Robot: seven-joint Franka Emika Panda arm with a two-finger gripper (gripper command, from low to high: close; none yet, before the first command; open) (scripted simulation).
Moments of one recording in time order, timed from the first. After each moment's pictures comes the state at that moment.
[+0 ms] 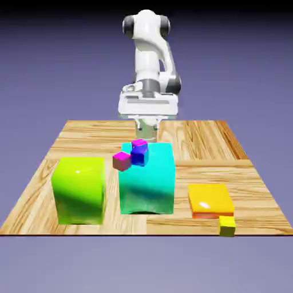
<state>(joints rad) 0.00 -0.53 0.03 -2.78 -0.02 3.01 0.78</state>
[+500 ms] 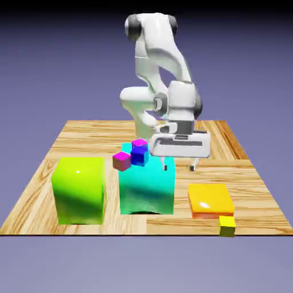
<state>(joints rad) -0.12 0.02 0.37 -2.41 -0.31 2.70 1.20</state>
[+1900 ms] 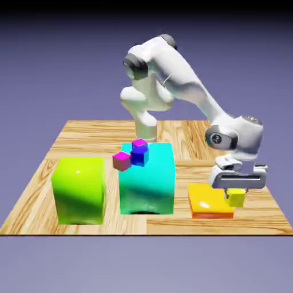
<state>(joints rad) -0.17 0.46 0.79 -2.09 -0.78 2.33 1.69</state>
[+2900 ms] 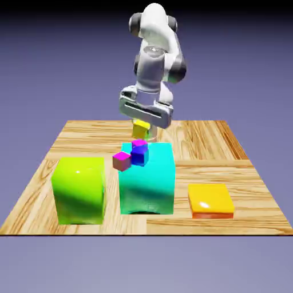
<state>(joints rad) -0.19 -0.63 0.12 -2.58 0.03 1.89 1.19</state>
